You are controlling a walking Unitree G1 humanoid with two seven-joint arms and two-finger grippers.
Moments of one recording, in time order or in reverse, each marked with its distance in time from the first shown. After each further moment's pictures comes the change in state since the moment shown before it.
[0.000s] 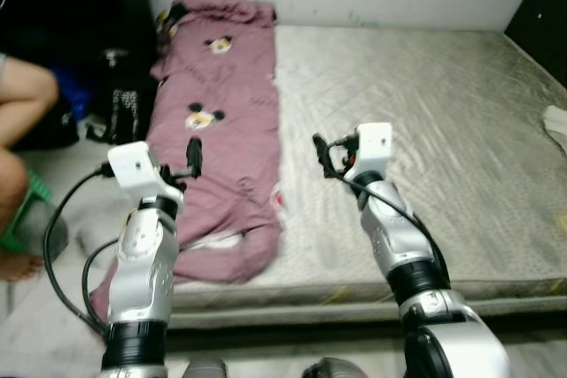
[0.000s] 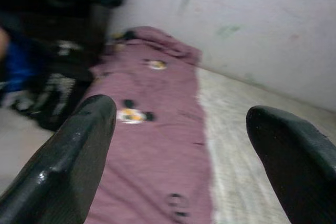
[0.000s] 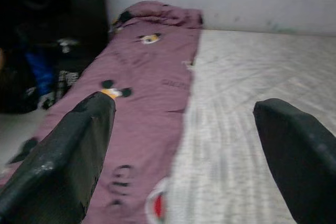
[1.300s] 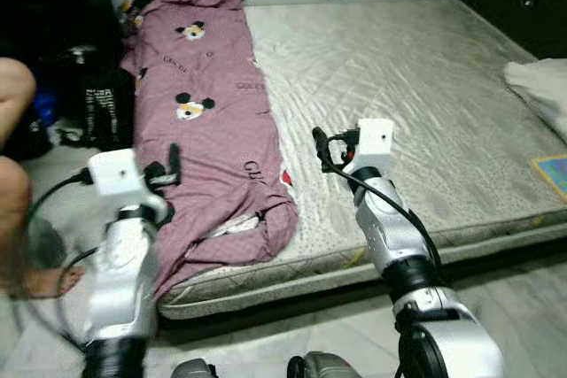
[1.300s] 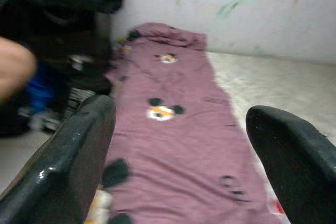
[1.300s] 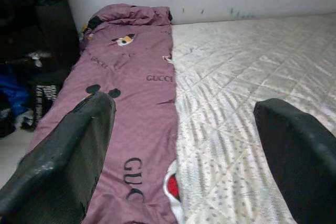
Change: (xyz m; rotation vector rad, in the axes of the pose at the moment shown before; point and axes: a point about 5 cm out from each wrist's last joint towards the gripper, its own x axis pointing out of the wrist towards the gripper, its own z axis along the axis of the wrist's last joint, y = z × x) left arm -0.016 0.022 0.009 0.189 -0.036 0.061; right arm 0.001 -0.002 0.007 0.032 -0.039 -0.040
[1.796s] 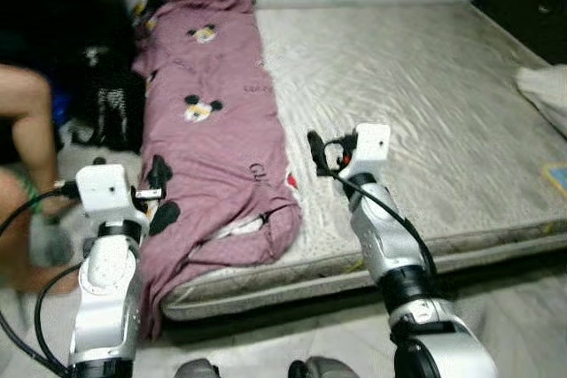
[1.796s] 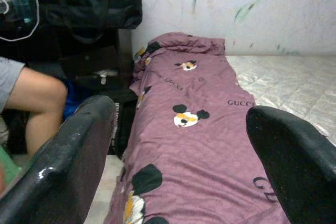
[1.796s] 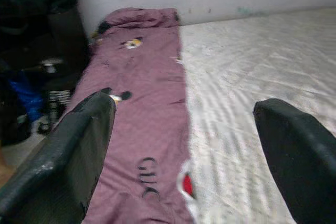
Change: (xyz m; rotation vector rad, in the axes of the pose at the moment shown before) left arm -0.013 0.014 -0.002 0.094 -0.031 0.056; right arm -0.006 0.004 -0.003 0.048 0.000 0.001
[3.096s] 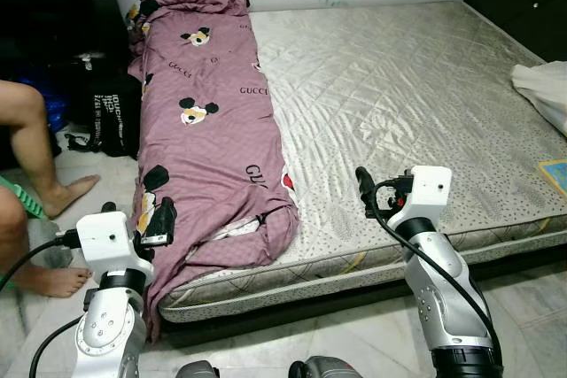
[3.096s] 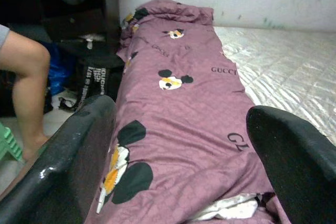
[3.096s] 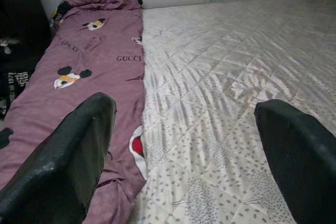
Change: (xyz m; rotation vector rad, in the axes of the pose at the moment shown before) left arm -0.057 -0.005 -0.014 -0.068 0.135 -0.043; right arm -0.077 -0.044 -0.002 -0.064 0.068 -0.113
